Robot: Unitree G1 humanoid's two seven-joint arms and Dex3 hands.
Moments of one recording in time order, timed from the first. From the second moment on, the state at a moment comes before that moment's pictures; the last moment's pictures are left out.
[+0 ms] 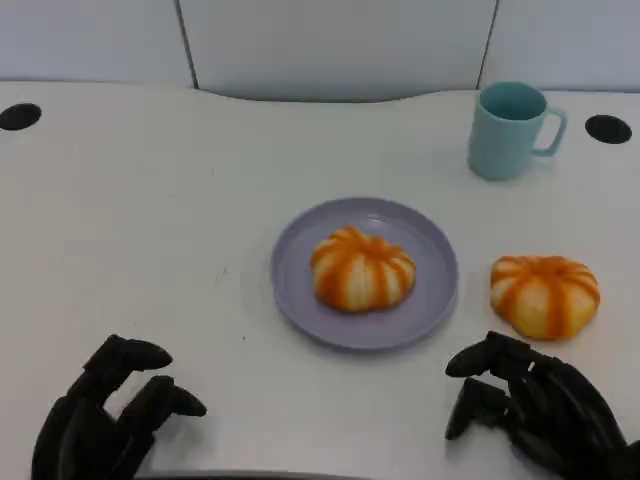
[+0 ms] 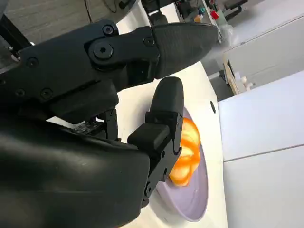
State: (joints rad) left arm 0.05 0.03 0.21 0.38 -0.54 -0.17 -0.61; right arm -0.12 -0.03 -0.08 0.65 0.36 -0.24 0.74
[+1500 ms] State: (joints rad) left arm -0.04 0.01 0.28 0.55 -0.52 -0.26 -0.69; right arm -0.17 -0.05 -0.10 0.71 0.35 -0.25 0.74
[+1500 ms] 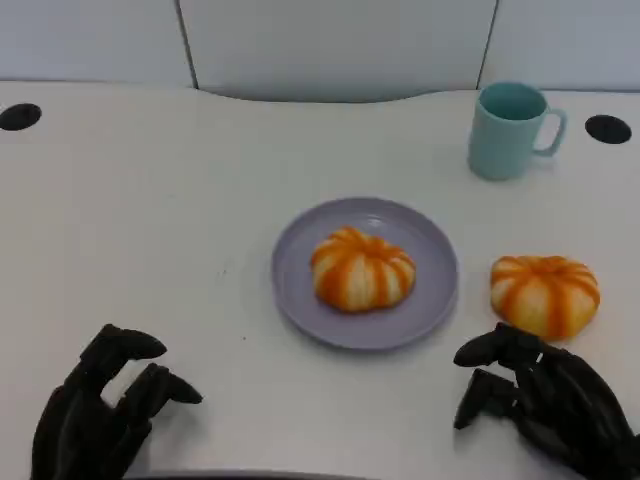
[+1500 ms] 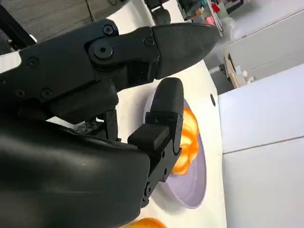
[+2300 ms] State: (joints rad) left arm -0.04 0.01 0.28 0.55 -0.51 -0.27 -0.69; right arm -0.16 -0.05 -0.10 0.68 0.34 -0.22 0.73
